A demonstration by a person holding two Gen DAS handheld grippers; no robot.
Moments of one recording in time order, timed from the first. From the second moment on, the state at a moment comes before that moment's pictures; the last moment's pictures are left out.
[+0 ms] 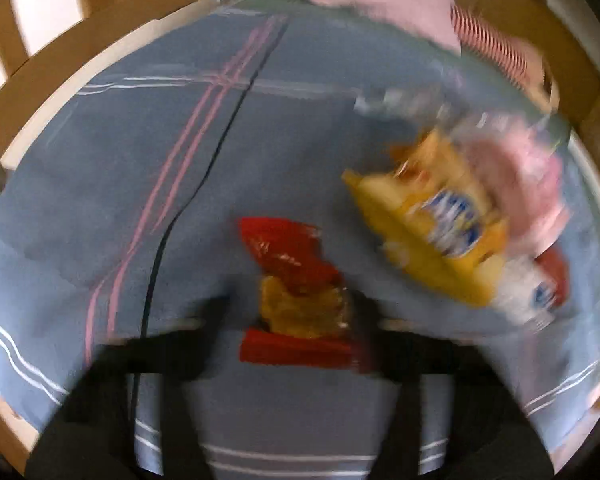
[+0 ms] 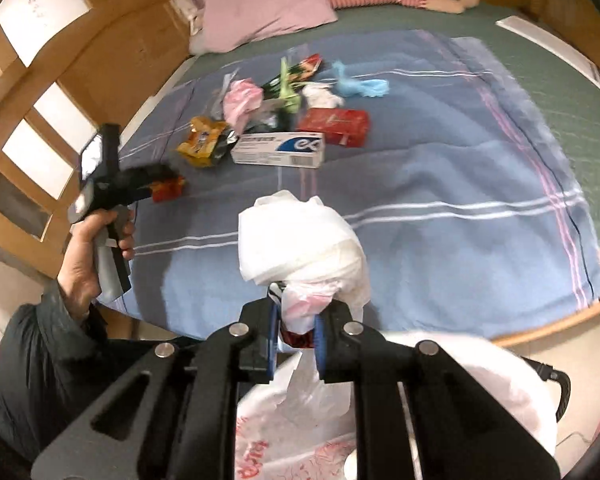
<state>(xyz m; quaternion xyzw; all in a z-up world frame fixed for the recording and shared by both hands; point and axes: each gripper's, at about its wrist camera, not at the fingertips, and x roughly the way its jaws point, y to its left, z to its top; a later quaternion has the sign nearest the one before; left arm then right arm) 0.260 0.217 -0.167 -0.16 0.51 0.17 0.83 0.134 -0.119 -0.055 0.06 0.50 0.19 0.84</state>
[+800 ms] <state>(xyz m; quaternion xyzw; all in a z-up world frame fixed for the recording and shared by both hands) 0.065 0.142 -0.062 -0.18 0.29 0.11 0.93 0.070 -0.117 -0.019 0.08 0.43 0.20 0.88</state>
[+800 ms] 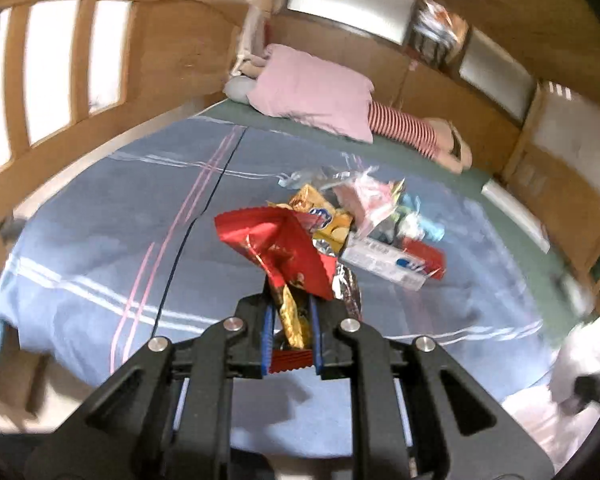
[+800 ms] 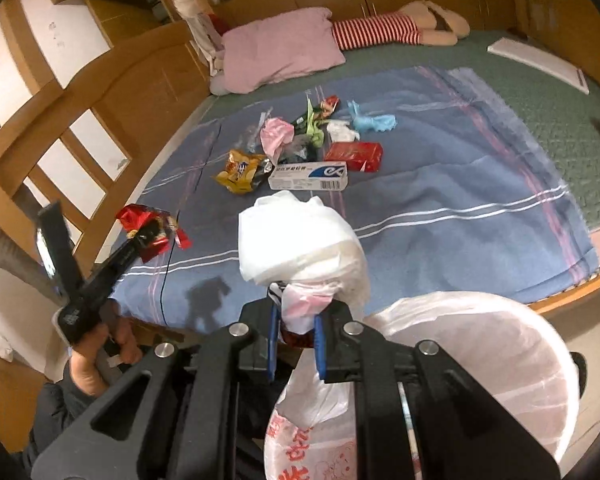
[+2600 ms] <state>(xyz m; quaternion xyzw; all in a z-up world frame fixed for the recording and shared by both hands) 0.185 0.180 -0.100 -0.29 0.32 0.10 0.89 0.038 -0.249 -0.032 0.12 0.39 0.04 0.91</state>
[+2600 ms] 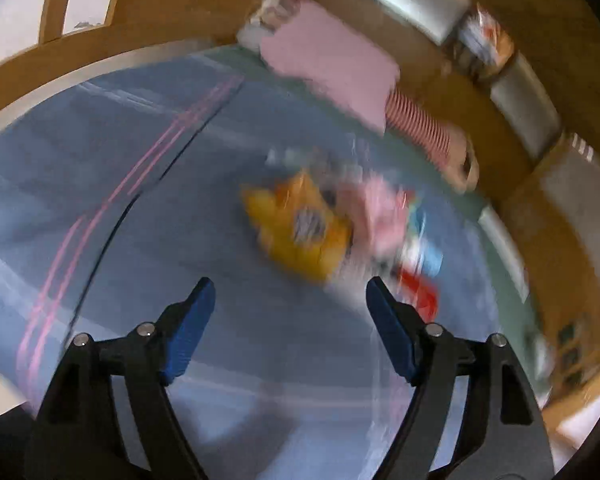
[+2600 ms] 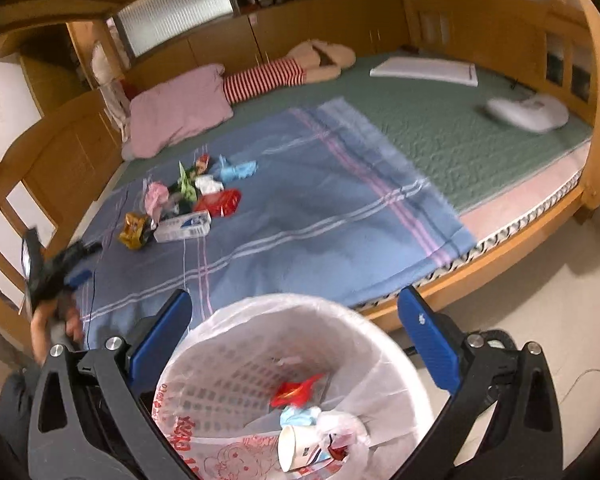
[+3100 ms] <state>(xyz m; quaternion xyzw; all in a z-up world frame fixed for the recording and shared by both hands) 0.276 0.221 -0.173 -0.38 0.43 0.08 0.82 0.115 -0.191 -0.069 0.12 0.44 0.05 0.89</state>
